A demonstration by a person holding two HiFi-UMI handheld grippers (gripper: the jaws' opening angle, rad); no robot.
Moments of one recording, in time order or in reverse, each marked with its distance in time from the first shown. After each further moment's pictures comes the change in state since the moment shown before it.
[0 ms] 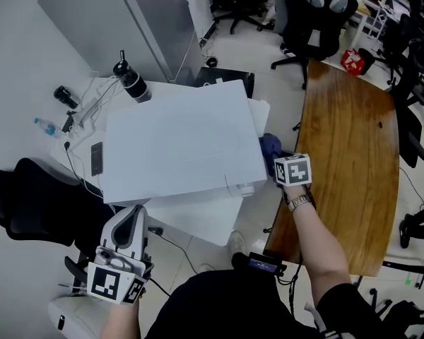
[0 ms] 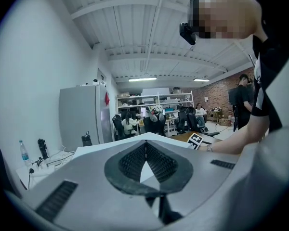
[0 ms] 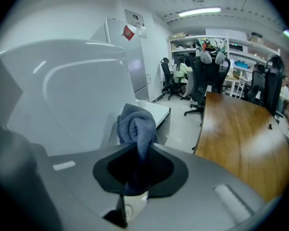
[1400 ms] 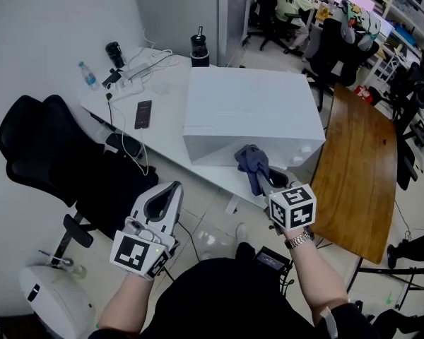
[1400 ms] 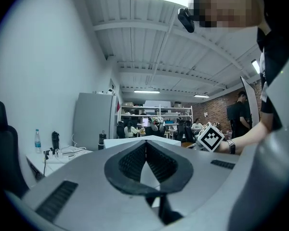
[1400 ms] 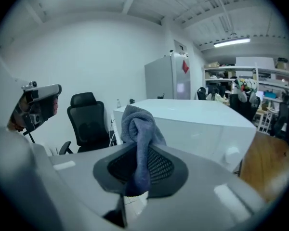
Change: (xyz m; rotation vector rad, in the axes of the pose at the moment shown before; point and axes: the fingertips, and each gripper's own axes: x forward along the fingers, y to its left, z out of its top) left arm -0.211 0.065 -0.043 -0.111 -0.147 -0.016; right arm -0.174 0.370 -0.030 -0.278 -0.259 0.243
